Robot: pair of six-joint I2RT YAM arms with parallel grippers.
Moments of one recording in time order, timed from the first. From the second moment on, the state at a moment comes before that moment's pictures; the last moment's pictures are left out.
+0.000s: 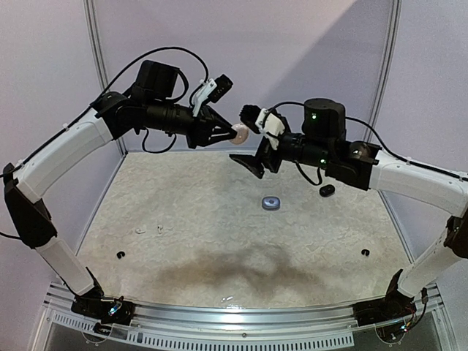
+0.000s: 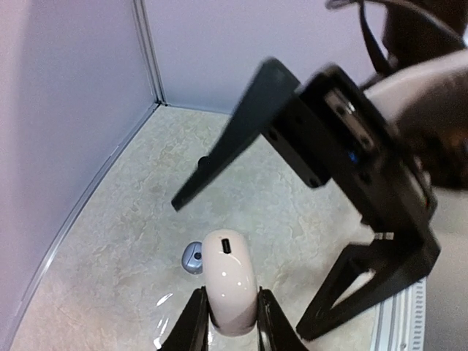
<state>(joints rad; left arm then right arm) -0.74 1.63 1.80 -0.64 0.46 0.23 0.91 1.51 1.34 0.04 -0.09 -0.49</state>
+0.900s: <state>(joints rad) -0.74 1.59 1.80 -0.86 0.59 0.52 0.80 1.57 1.49 -0.23 -0.63 -0.25</state>
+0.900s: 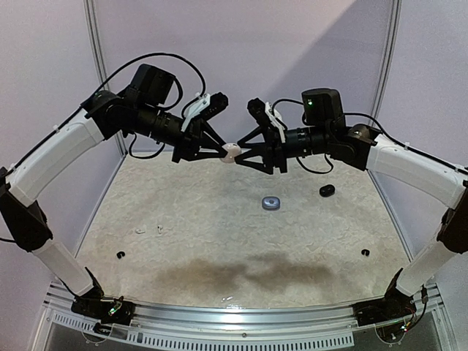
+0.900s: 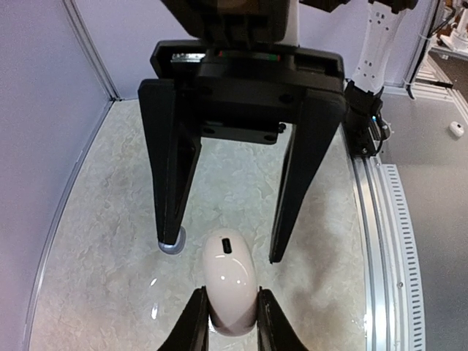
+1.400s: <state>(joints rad) -0.74 1.56 1.75 -0.84 0.52 0.54 0.78 1.55 1.41 -0.15 -0.58 -0.19</state>
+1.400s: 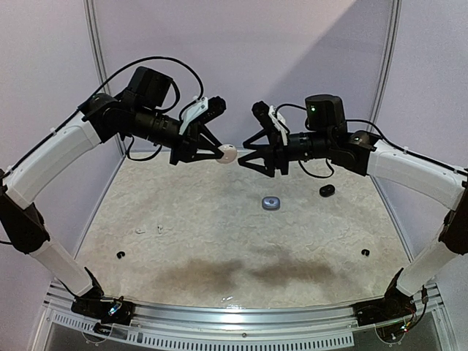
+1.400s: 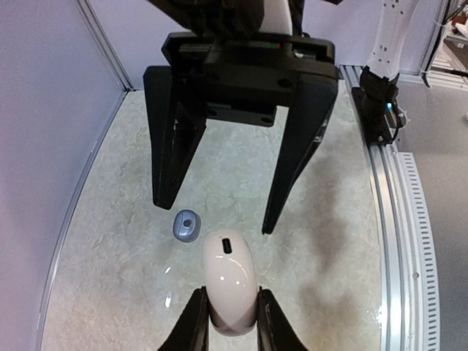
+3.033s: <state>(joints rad) -0.68 1.32 1.38 -0.42 0.55 0.33 0.77 1.54 1.26 0.45 -0.60 0.10</state>
